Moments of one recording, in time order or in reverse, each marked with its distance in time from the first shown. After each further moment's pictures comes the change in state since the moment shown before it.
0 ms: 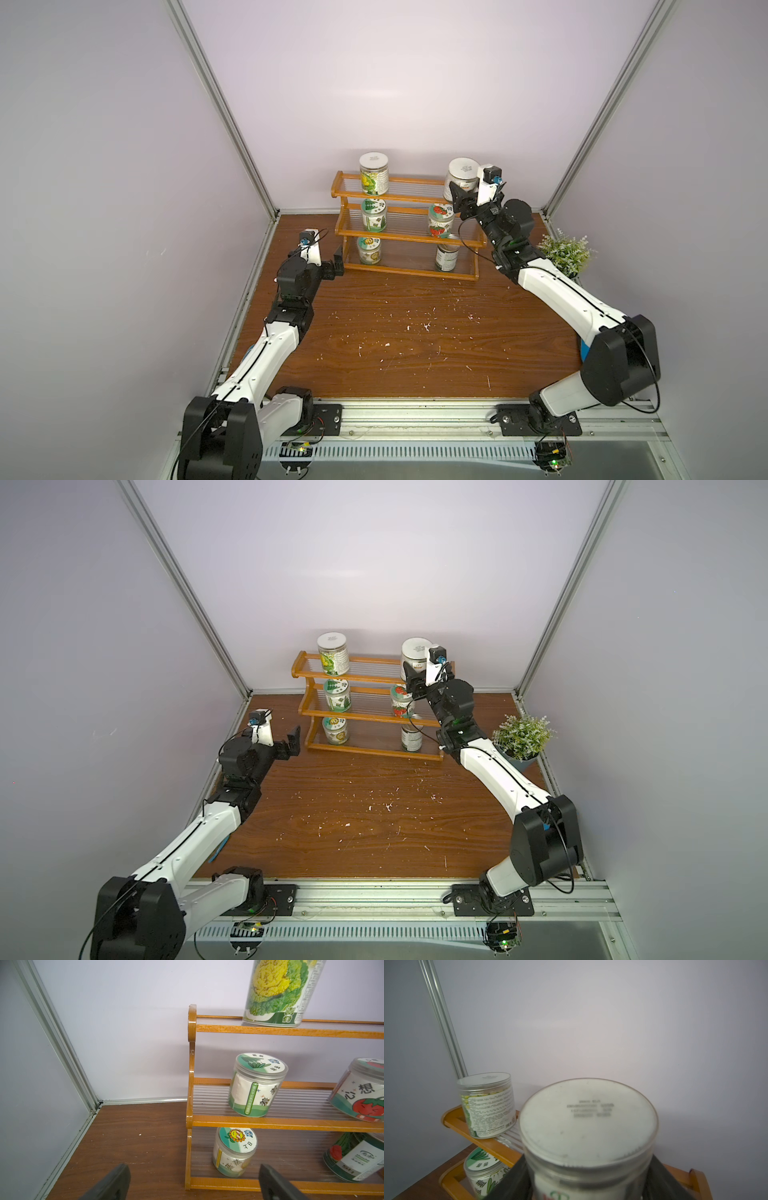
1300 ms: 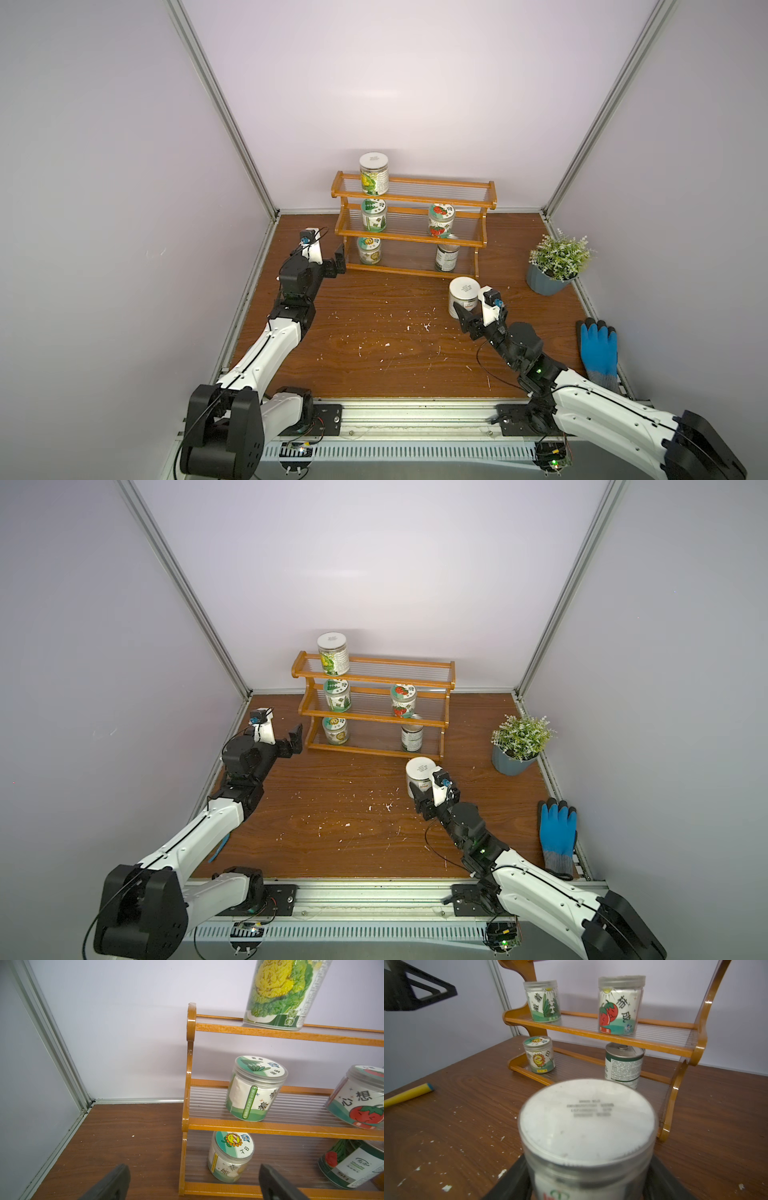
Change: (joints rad) left arm 0.000 0.056 -0.001 0.063 0.027 -0.037; right arm 0.331 -0.636 -1.070 0.093 0.271 0.063
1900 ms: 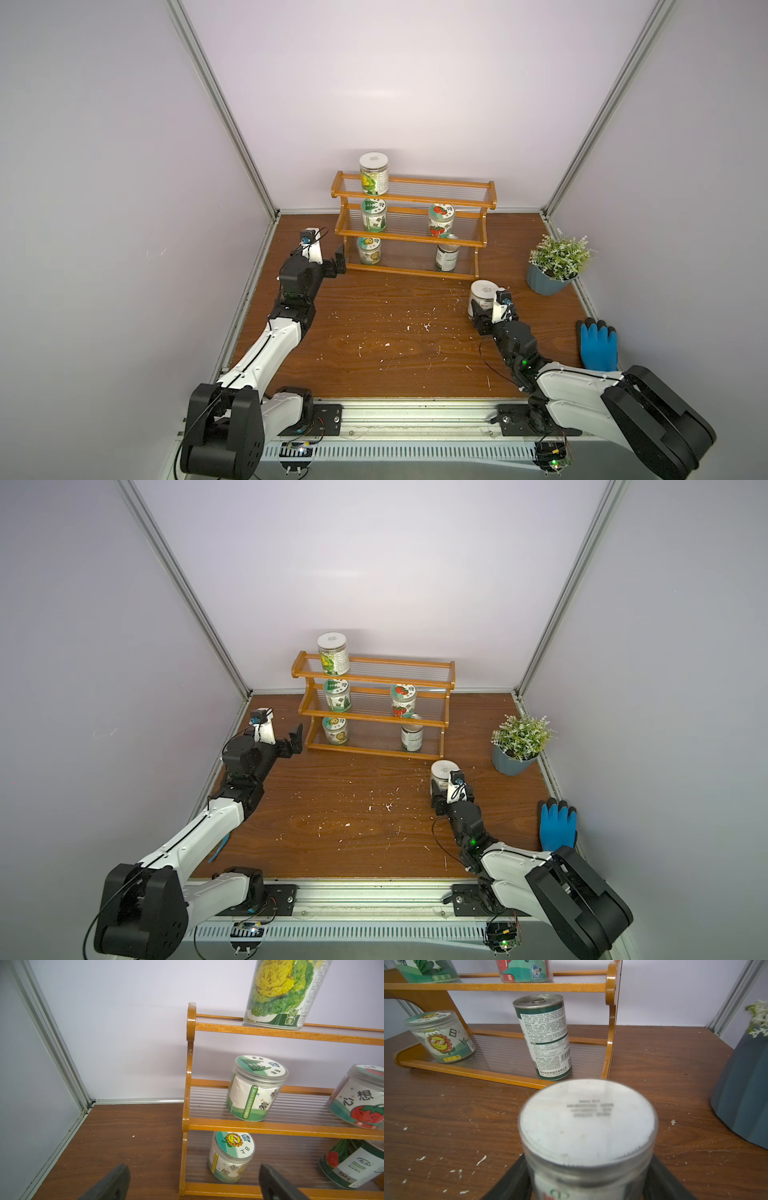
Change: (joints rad) left arm 0.000 0.000 -0.006 0.014 -0.002 0.003; right arm -0.170 0.328 -0.102 0.339 0.101 0.086
